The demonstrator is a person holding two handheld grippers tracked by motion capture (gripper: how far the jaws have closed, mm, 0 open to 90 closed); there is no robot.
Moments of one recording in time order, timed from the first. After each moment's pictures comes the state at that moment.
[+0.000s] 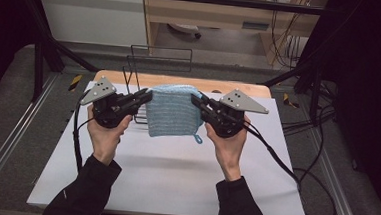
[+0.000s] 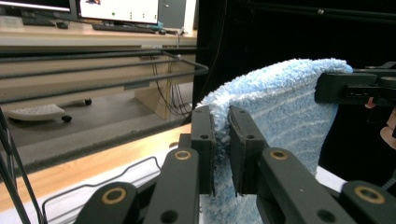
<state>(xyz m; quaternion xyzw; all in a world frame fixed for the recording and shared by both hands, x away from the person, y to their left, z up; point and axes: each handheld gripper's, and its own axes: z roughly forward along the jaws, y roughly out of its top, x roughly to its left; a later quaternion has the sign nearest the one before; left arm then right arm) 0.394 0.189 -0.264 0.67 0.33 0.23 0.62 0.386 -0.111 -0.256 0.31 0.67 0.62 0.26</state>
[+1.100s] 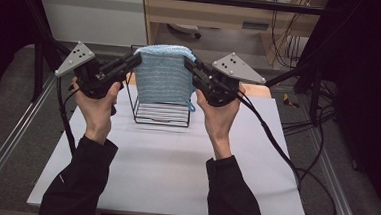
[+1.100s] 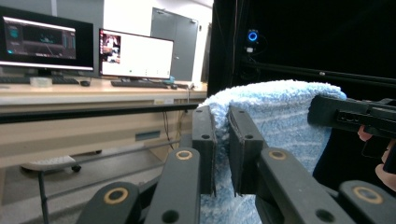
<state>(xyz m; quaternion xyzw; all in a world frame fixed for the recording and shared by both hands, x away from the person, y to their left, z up) 0.413 0.205 -0.200 0.60 0.31 0.27 0.68 0.411 -0.084 -0.191 0.28 0.63 0.65 0.32</state>
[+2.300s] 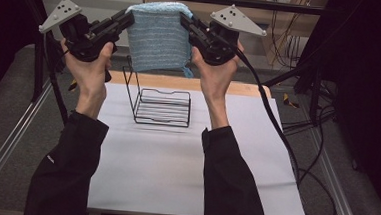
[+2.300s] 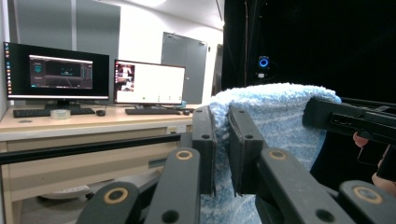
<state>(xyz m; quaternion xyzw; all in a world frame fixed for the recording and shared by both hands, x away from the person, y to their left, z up) 0.443 0.214 -0.138 0.58 0.30 0.31 0.70 0.453 -0.070 -0.128 0.26 0.61 0.67 0.34</state>
